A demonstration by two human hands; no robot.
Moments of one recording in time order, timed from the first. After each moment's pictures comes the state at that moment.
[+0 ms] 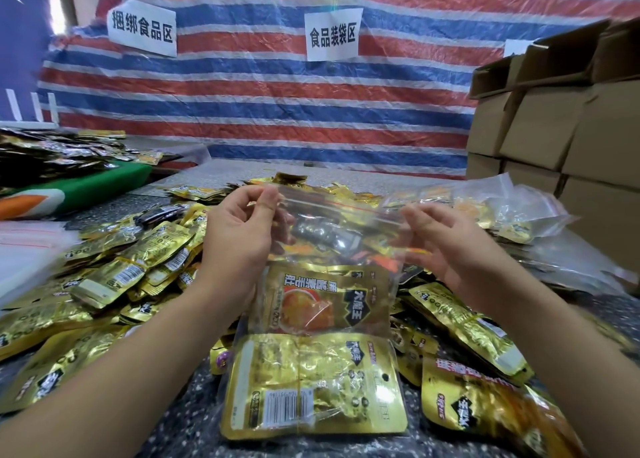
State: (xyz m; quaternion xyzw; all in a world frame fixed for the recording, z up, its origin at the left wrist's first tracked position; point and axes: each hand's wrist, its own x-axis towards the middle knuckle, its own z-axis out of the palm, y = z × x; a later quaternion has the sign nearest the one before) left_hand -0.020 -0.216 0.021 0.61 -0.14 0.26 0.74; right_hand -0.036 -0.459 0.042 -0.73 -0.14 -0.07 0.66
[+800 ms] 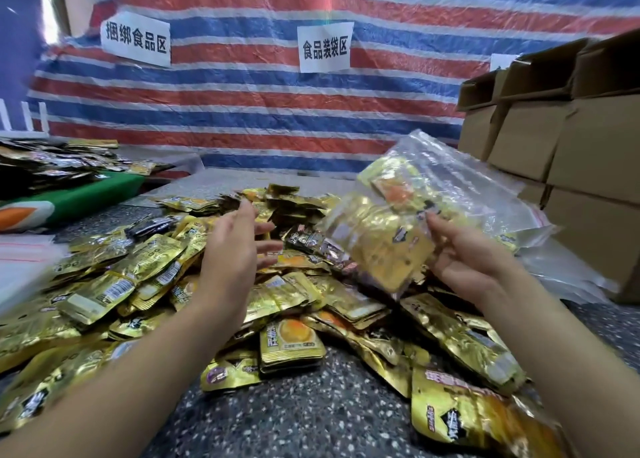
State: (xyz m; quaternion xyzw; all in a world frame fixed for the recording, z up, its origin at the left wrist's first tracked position) left_hand -0.011 -0.216 0.017 0.61 -0.03 0.18 0.77; right_hand -0.017 -0.475 0.055 -0.49 0.04 -0.05 0.87
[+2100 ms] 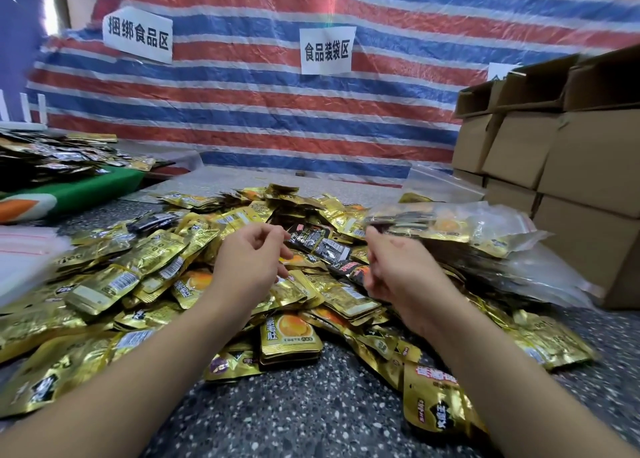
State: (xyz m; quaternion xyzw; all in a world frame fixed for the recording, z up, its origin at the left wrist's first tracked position) left_hand -0.014 -0.224 0.008 0.73 -0.06 0.20 0.65; right_hand -0.045 -0.413 0.038 -0.78 0.01 -0.07 0.62
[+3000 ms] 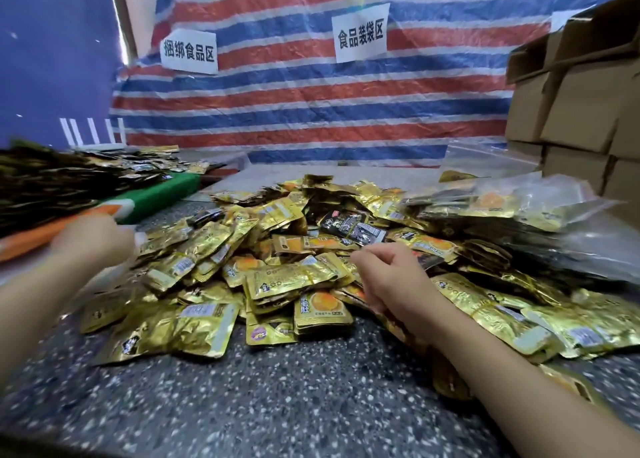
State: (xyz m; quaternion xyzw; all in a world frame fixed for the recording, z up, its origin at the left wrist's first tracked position) left_hand 0.002 0.011 0.023 0.94 0.20 0.22 0.17; right_hand -0.048 -0.395 -0.006 -0.78 -0.22 -0.09 0.58
